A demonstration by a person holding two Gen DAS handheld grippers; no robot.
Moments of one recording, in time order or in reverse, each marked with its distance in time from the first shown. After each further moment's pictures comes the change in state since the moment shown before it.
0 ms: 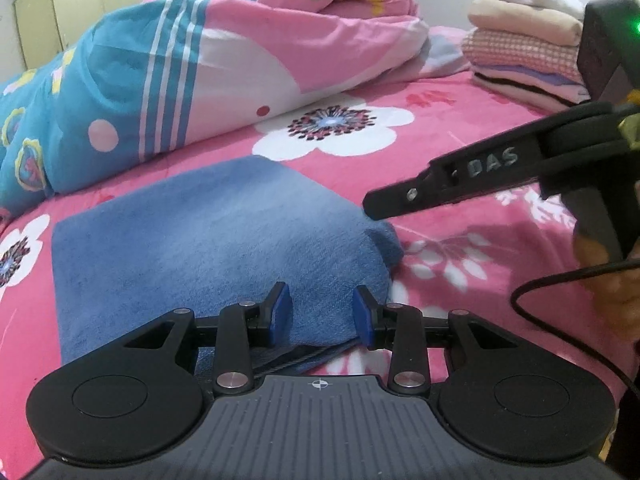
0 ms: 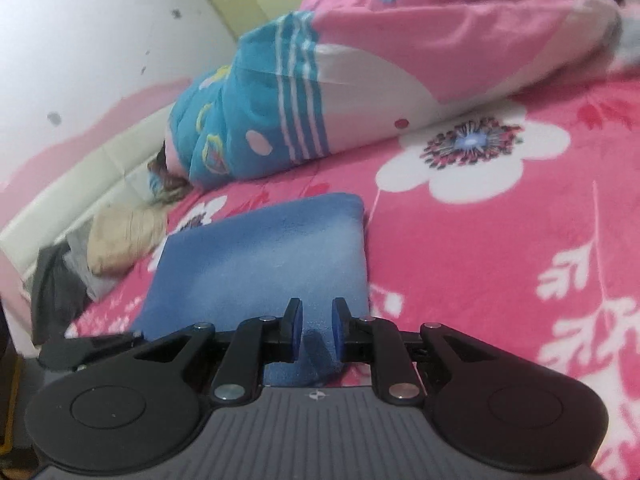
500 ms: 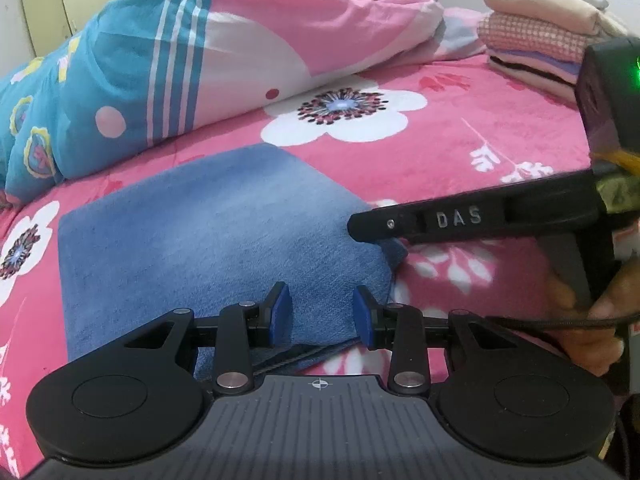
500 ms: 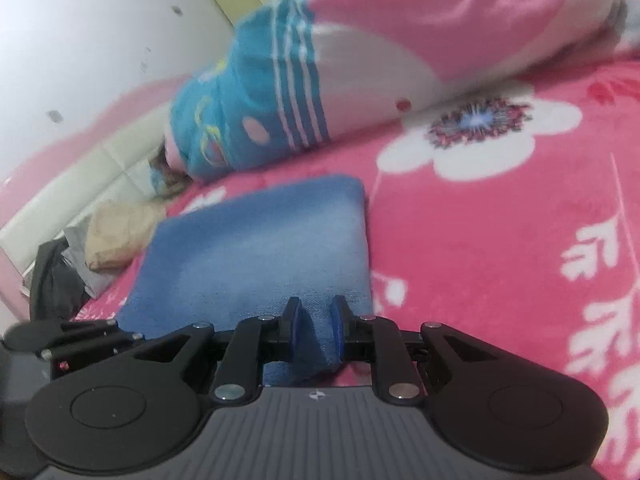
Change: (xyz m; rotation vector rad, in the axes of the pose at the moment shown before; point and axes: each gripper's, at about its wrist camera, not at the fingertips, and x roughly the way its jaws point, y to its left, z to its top) left arm 0.004 -0.008 0.009 -0.005 0.063 0.047; right arm 0.019 -0.010 -0.008 -0.001 -0.014 0.026
